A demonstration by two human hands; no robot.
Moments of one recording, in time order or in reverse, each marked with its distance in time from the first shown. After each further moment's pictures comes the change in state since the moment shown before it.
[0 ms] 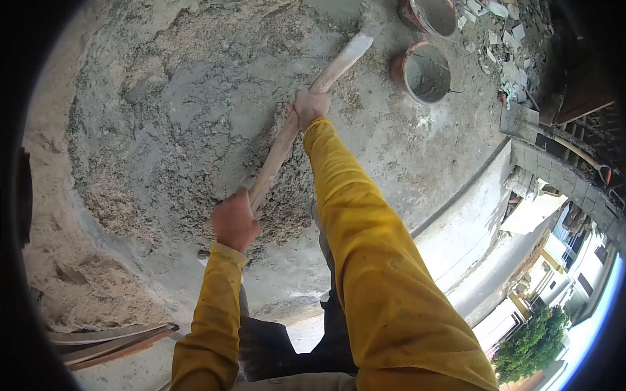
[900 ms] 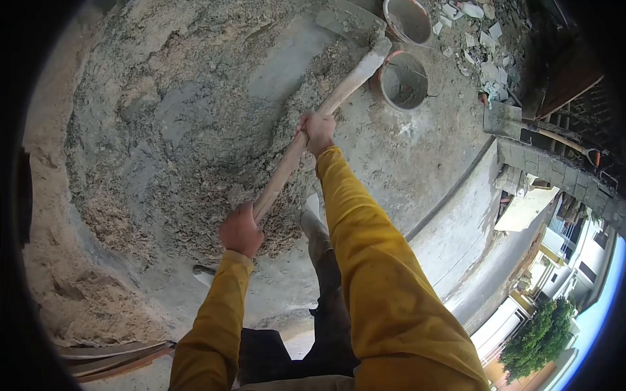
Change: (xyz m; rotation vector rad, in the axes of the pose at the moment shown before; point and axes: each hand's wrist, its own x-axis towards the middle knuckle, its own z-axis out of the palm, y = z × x) left_hand -0.013 0.013 0.043 -0.084 0.176 0.098; right_hand -0.012 0.004 -0.069 0.321 -0.162 -0.068
